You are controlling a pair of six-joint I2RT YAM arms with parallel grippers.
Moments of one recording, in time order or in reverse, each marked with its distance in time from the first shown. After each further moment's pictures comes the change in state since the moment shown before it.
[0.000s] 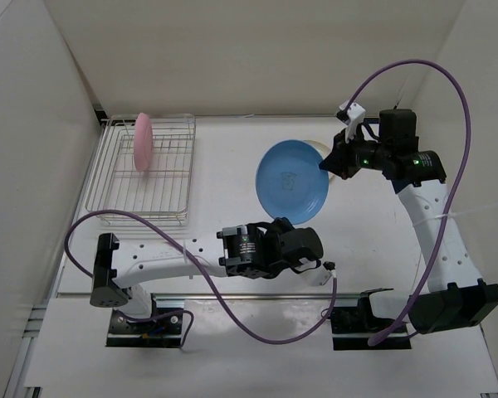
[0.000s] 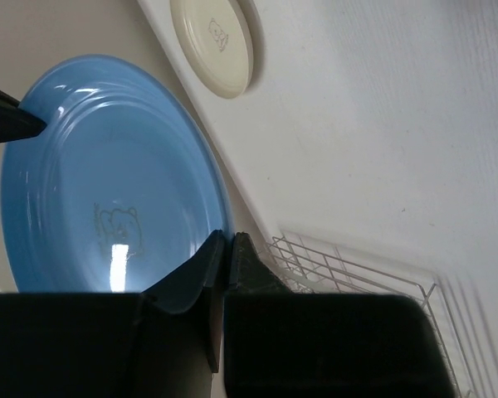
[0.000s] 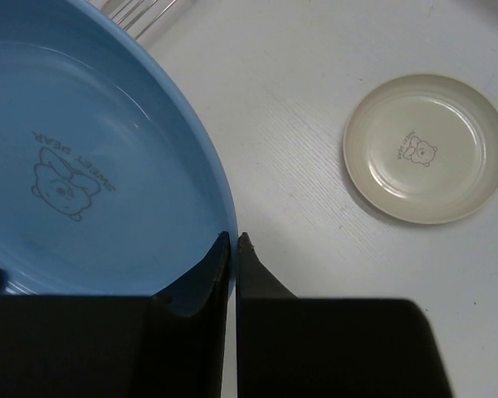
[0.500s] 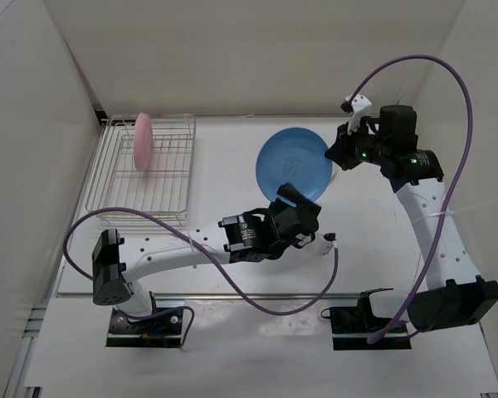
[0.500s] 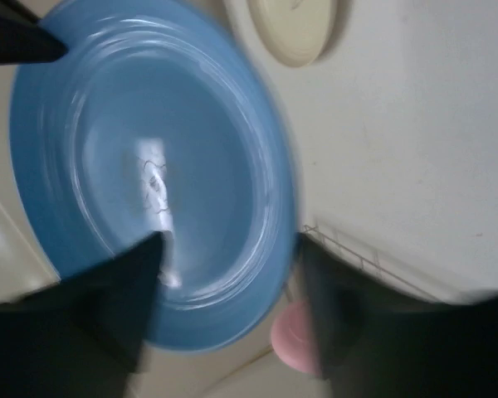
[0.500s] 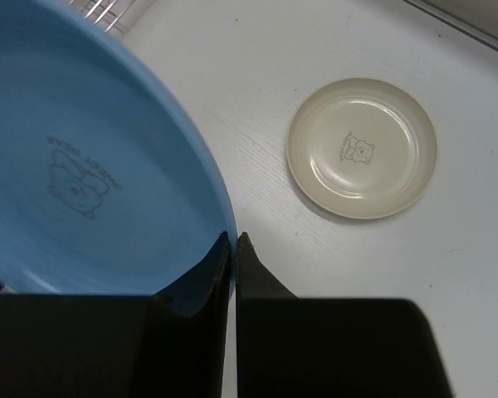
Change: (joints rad) left arm 0.129 0.000 -0.111 0.301 -0.074 0.117; right arm -0.005 0.007 -0.013 0.118 0.150 0.069
